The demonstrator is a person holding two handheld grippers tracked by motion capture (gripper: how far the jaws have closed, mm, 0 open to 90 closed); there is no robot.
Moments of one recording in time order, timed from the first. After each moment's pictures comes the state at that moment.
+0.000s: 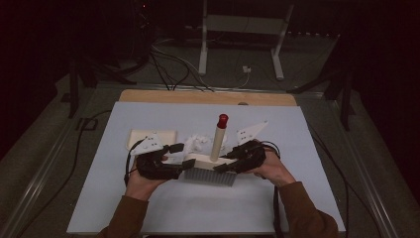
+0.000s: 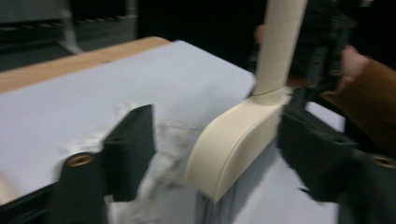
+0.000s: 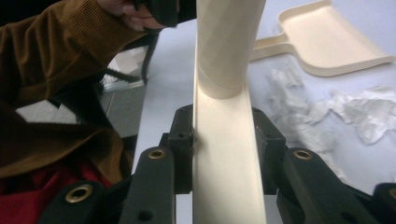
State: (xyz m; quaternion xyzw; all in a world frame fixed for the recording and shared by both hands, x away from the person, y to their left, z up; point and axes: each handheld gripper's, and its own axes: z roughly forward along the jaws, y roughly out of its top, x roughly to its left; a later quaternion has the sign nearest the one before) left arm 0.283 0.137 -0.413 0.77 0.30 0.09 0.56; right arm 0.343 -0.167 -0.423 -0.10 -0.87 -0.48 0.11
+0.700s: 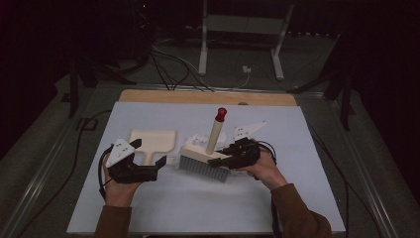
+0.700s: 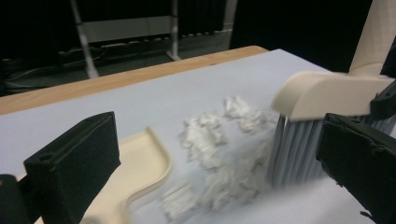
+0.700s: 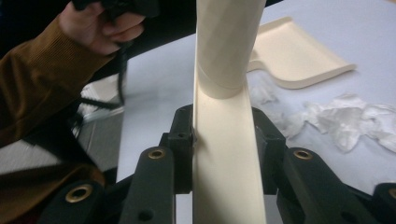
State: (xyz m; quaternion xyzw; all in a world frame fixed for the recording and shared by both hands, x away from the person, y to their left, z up) left arm 0.261 0.195 -0.423 0.72 0.41 0.24 0.51; right arm 0.345 -0.155 -0.426 -0.17 -0.85 -0.50 0.08
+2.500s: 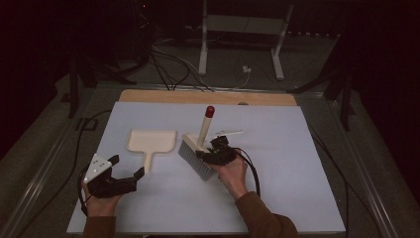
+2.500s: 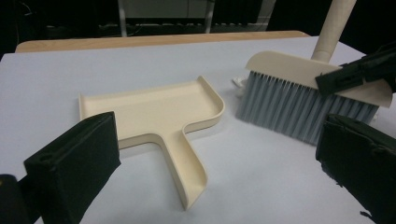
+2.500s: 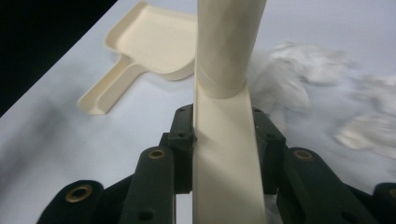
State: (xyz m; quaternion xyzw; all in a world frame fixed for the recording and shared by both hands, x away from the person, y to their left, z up) left arm 0.241 0.244 -0.467 0.69 0.48 0.24 0.49; right arm 0.352 -0.094 -0.475 -0.47 -0.78 -0.42 -0.03
